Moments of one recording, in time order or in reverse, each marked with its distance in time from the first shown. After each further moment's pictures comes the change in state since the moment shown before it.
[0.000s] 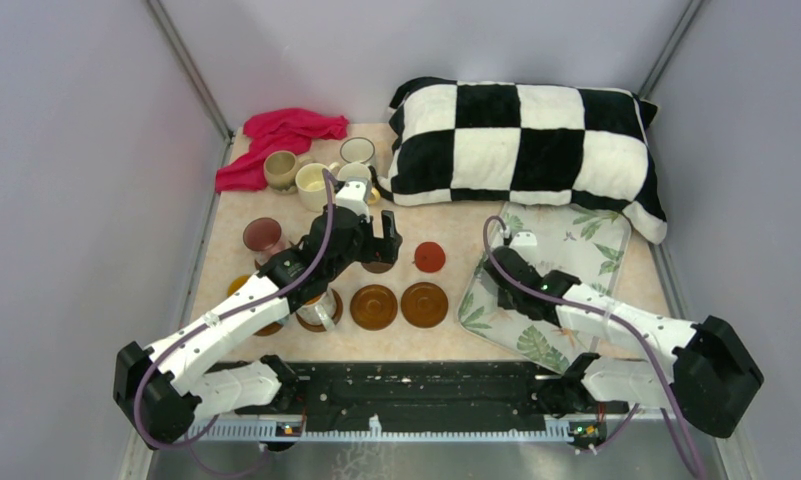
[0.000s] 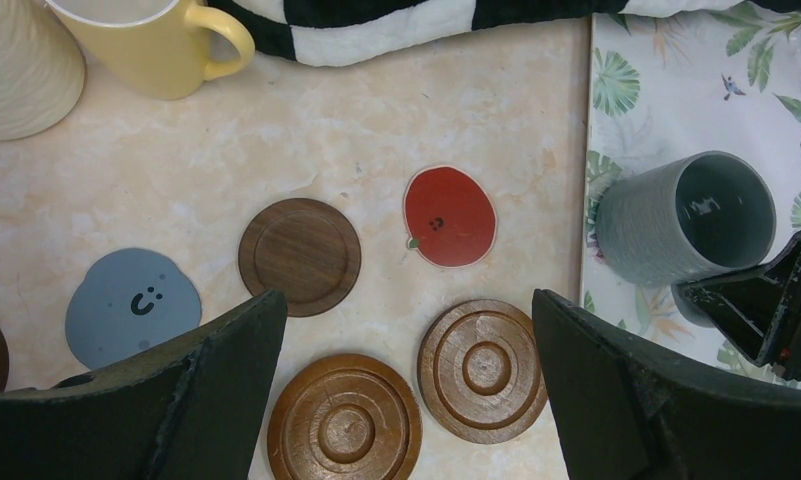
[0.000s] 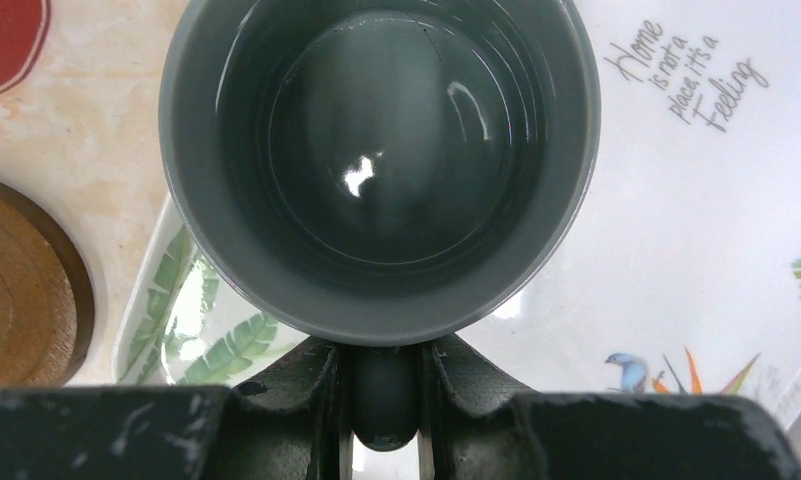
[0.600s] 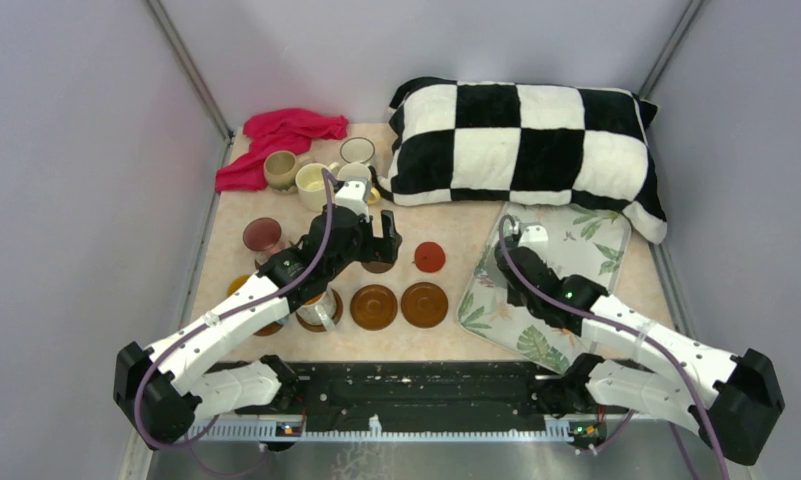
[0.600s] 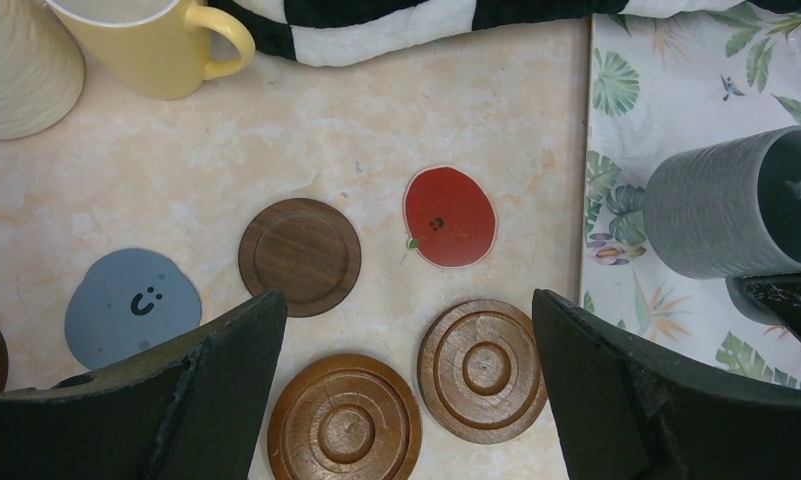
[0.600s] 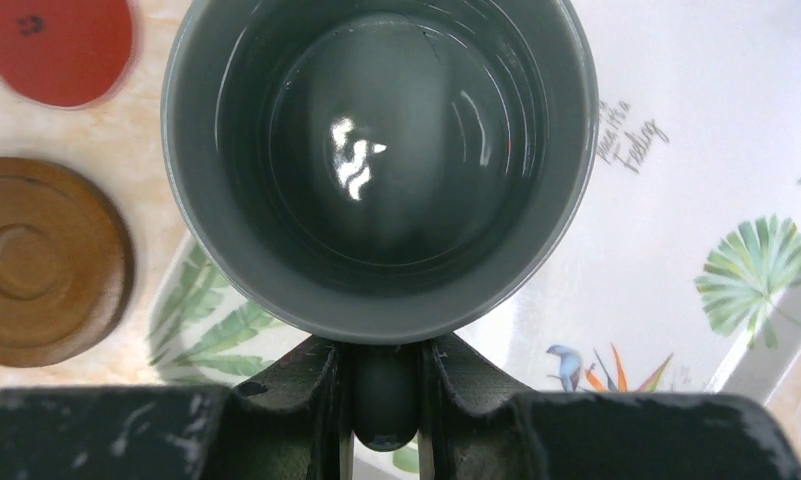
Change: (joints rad) left arm 0.005 0.000 0.000 0.000 0.007 0.000; right arm 0.011 -0.194 0.027 -0.113 0.042 -0.086
